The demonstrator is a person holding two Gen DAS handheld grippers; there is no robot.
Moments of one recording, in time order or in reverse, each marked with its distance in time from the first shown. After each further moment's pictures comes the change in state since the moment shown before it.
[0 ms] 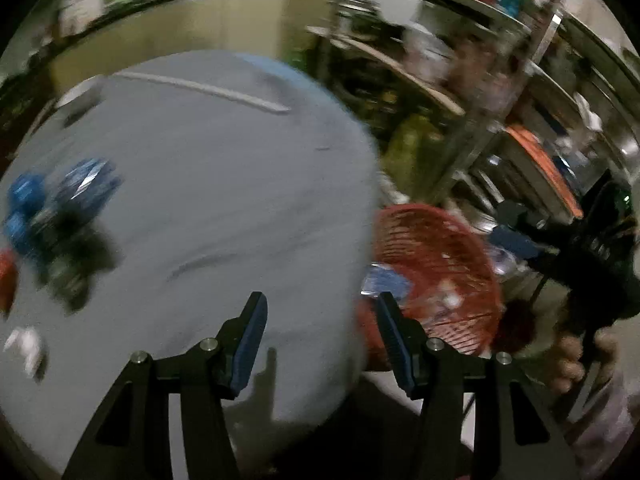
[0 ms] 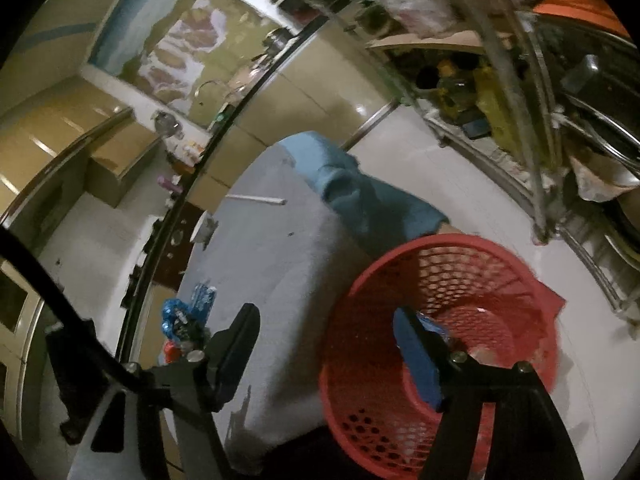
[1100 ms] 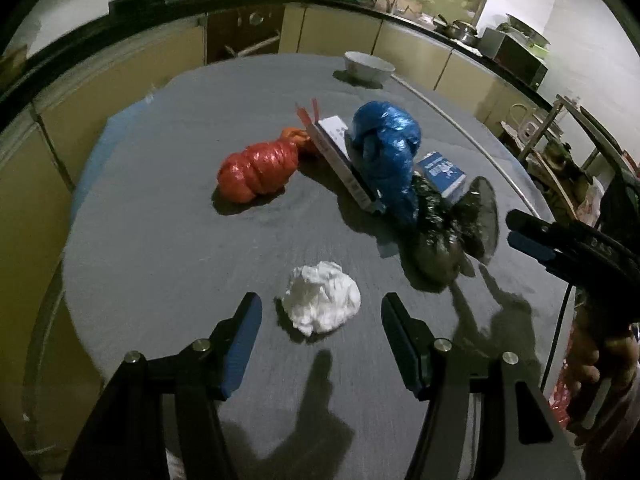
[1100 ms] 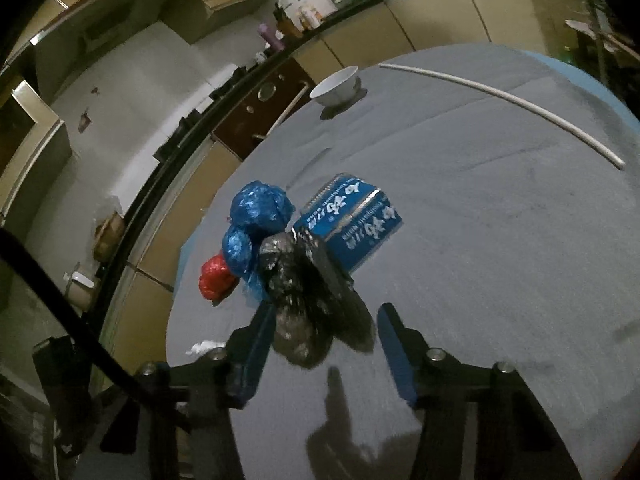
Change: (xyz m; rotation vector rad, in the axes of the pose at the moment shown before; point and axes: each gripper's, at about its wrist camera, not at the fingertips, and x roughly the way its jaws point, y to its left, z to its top) left arm -0.074 0.278 -0.087 -0.538 -0.160 0.266; right arm 0.279 0.263 -0.056 -0.424 0.355 0.113
